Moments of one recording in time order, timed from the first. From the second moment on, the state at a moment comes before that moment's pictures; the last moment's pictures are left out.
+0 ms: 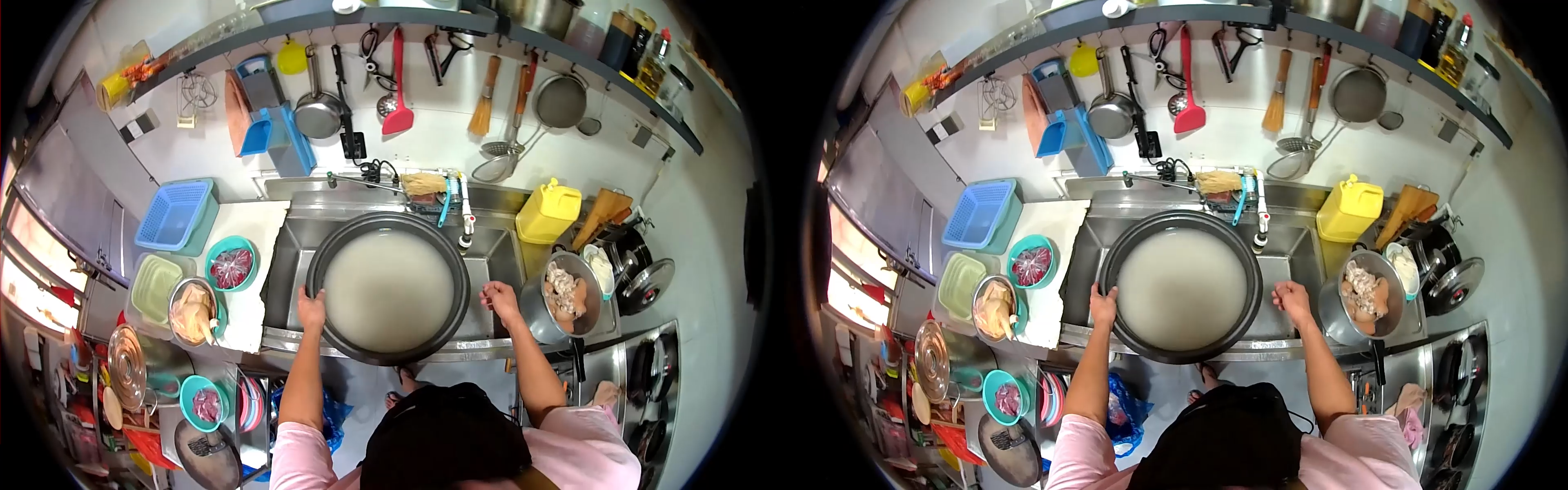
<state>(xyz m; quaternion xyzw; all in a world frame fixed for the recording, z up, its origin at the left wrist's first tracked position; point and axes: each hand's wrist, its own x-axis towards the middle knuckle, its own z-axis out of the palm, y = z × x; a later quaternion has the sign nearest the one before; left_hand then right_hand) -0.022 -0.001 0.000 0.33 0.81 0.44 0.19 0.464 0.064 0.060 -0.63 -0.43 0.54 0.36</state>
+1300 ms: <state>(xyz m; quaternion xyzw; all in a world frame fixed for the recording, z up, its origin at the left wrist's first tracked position) 0.006 -0.044 0.011 0.21 0.78 0.56 0.18 0.391 0.171 0.000 -0.67 -0.51 0.37 0.39</state>
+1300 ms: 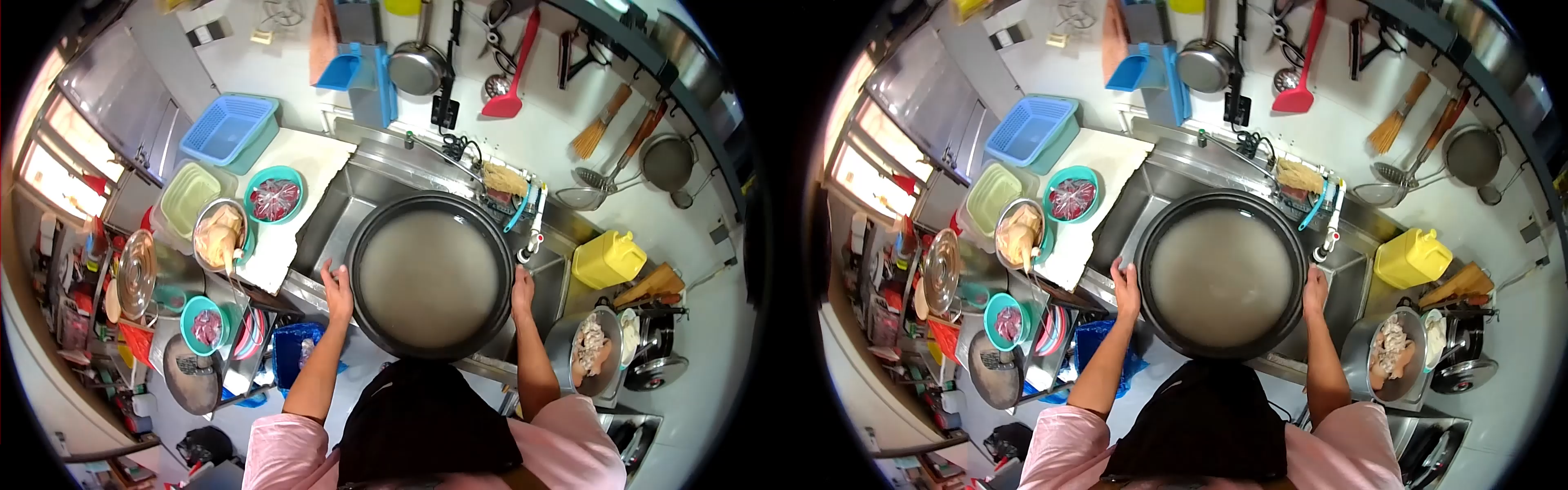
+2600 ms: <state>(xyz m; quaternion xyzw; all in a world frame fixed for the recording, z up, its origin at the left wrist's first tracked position) 0.374 -0.686 -0.107 0.35 0.78 0.33 0.40 0.490 -0.208 -0.108 -0.52 -0.50 0.69 -0.02</state>
